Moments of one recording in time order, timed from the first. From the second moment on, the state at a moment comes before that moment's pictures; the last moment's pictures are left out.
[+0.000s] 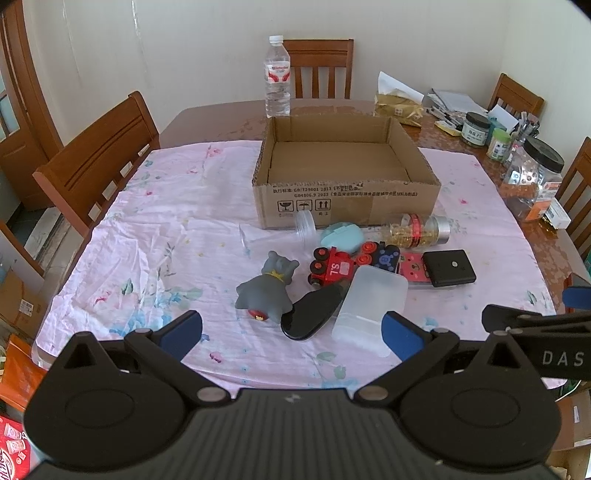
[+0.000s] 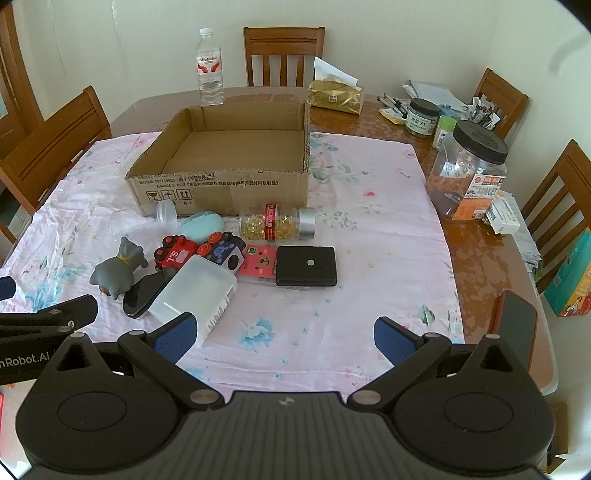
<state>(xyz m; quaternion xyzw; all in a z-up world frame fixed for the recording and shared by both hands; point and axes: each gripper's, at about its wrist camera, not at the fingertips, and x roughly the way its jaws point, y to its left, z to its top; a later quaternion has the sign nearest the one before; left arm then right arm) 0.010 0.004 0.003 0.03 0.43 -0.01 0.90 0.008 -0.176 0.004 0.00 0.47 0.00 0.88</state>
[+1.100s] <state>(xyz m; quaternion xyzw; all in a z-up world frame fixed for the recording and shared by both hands) 0.019 0.005 0.003 0.03 0.43 -0.02 0.90 0.016 -0.177 0.004 -0.01 0.47 0.00 0.89</state>
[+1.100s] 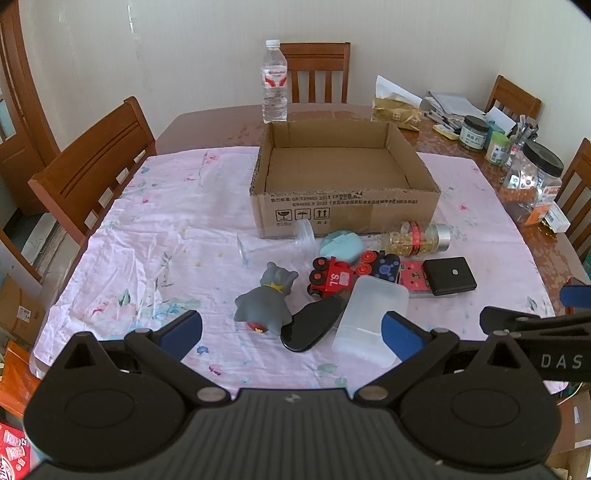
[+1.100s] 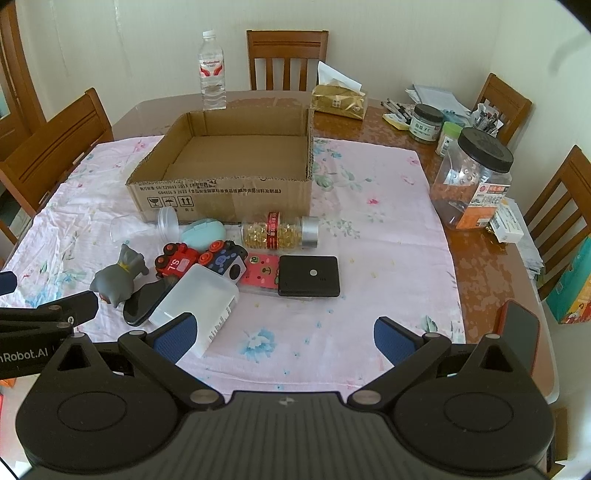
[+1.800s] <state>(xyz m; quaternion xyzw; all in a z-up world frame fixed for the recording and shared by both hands) 0.026 0.012 -0.027 0.03 0.42 -0.05 0.91 0.023 -0.173 -0.014 -0.03 0.44 0.05 0.90</state>
